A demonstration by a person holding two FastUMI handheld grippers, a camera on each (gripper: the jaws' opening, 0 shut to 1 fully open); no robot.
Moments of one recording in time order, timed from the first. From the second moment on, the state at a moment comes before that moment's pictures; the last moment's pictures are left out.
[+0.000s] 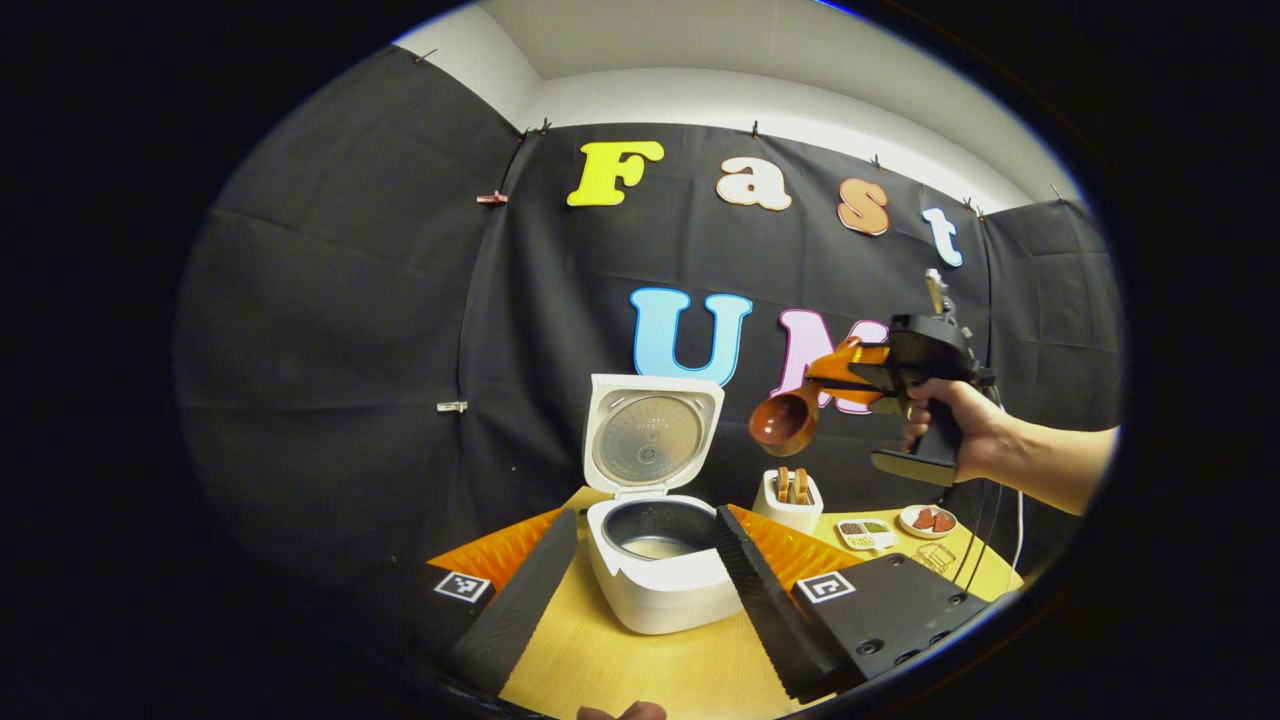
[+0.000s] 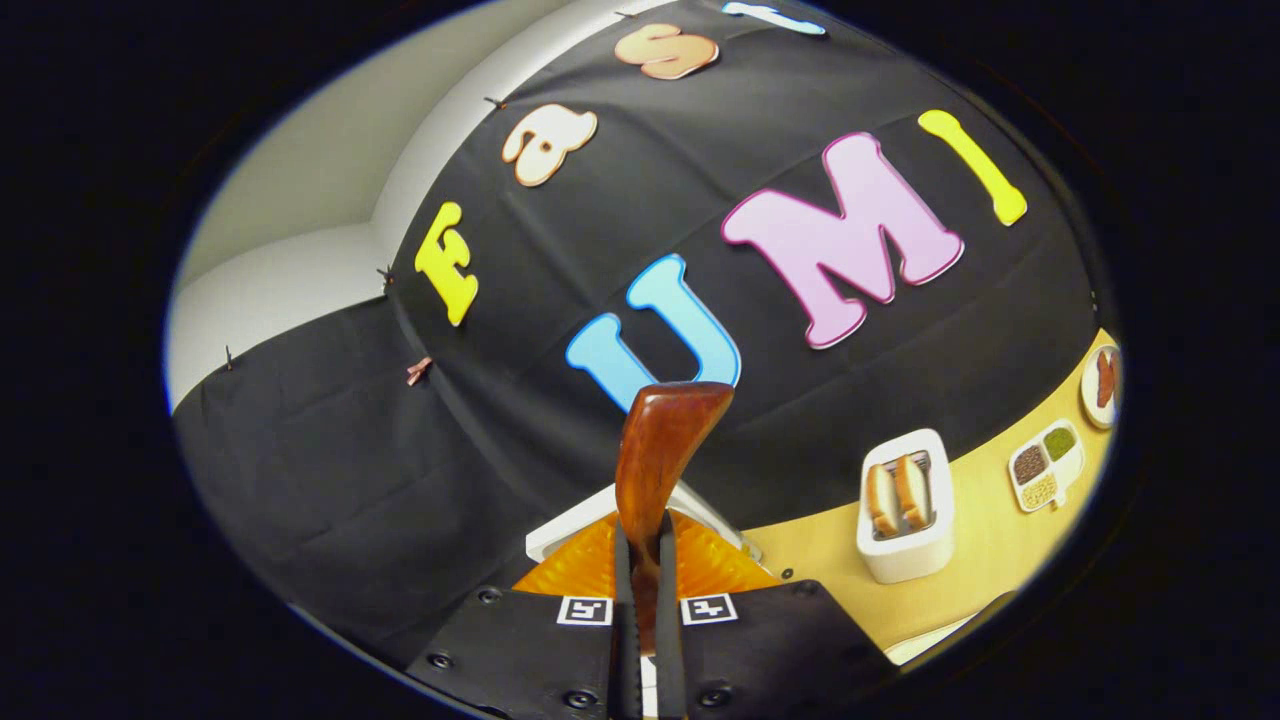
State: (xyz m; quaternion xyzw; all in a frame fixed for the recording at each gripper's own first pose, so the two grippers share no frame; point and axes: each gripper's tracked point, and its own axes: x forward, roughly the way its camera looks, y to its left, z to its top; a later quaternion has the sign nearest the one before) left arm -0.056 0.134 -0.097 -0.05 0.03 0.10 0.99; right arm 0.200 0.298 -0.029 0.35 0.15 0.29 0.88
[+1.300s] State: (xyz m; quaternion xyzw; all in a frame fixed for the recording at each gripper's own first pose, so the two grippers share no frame) left arm 0.002 0.030 -0.080 0.00 0.05 0.08 1.00; right arm 0.191 -0.055 -0.265 0.17 0.22 0.09 0.96
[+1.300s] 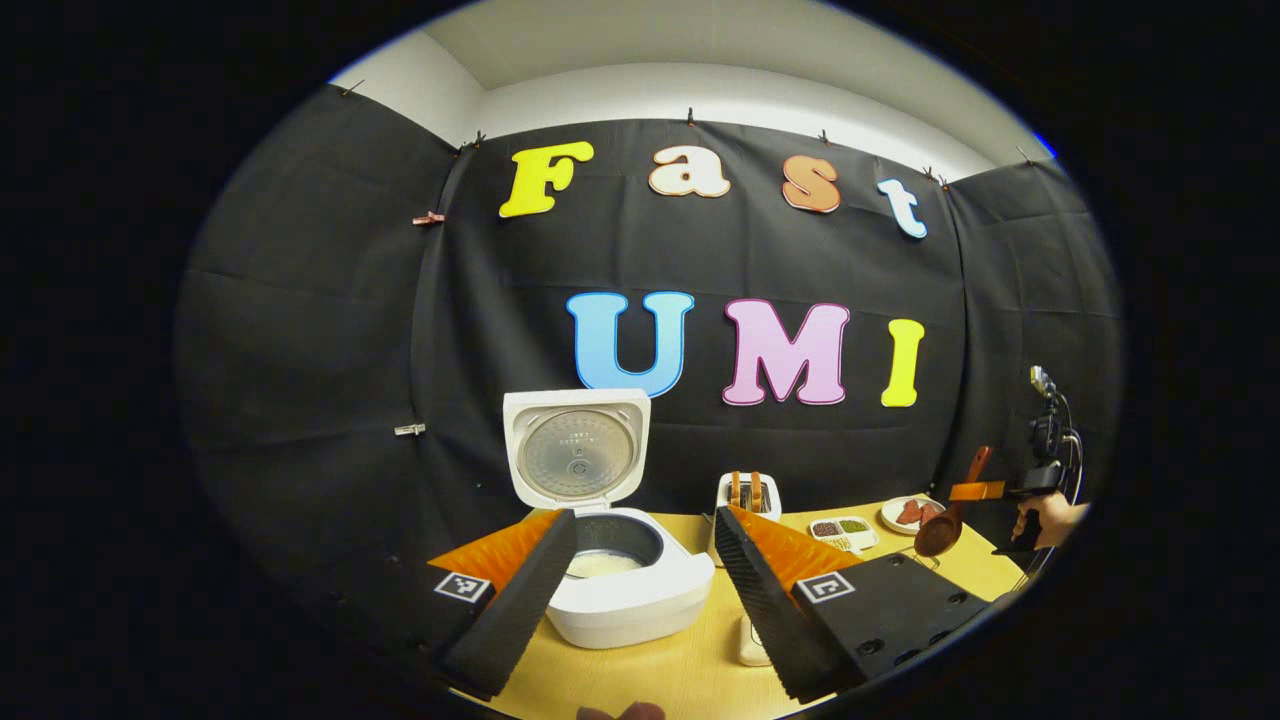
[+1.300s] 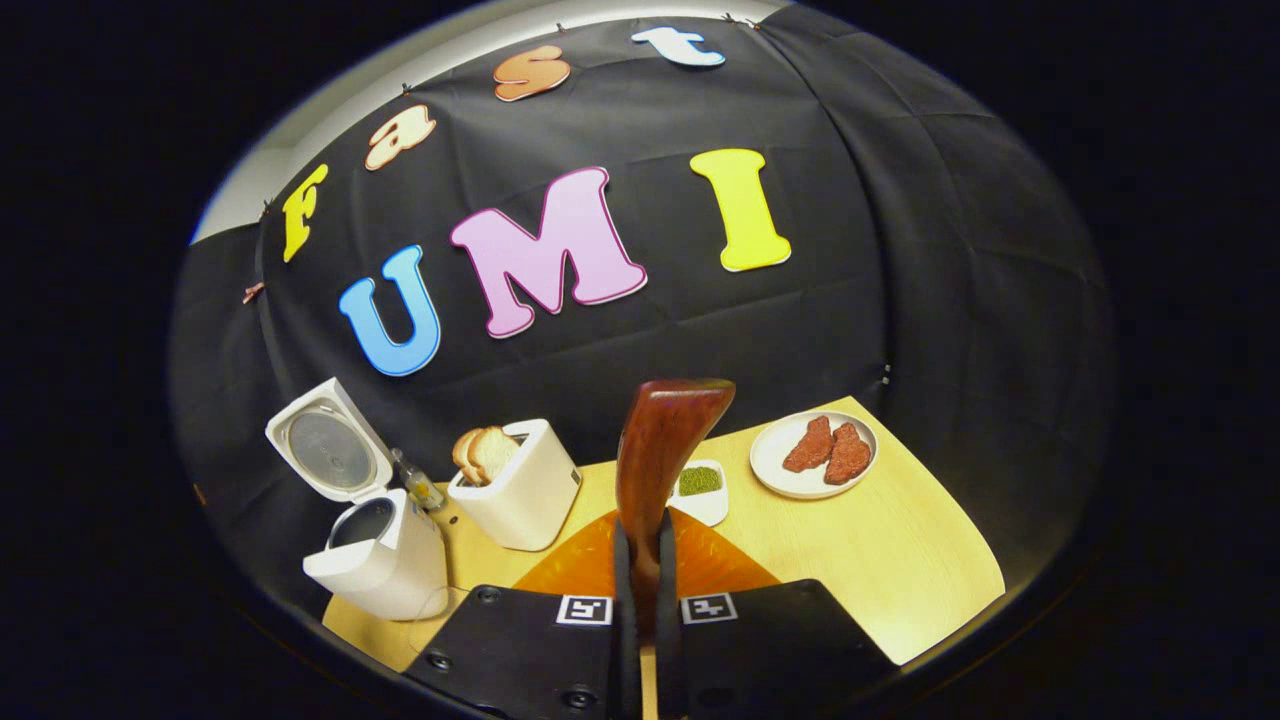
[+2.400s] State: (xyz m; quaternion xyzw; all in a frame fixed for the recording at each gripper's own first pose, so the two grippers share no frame) left arm 0.028 0.006 -0.078 0.00 0.06 0.11 0.99; right arm 0.211 -0.062 -0.376 0.19 0.32 0.08 0.93
